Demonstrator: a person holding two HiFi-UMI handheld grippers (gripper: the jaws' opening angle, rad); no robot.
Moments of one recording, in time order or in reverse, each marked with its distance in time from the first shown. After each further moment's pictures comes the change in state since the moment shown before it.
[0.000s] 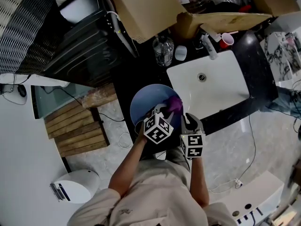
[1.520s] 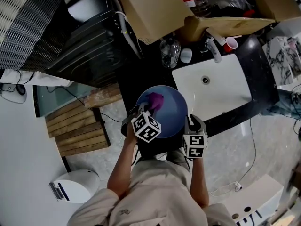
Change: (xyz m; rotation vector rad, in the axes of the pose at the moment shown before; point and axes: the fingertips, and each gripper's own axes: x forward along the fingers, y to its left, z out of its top) left arm -0.052 0.072 -0.065 0.025 0.214 0.229; right arm 0.000 0.001 -0.001 -0.020 0.042 -0.063
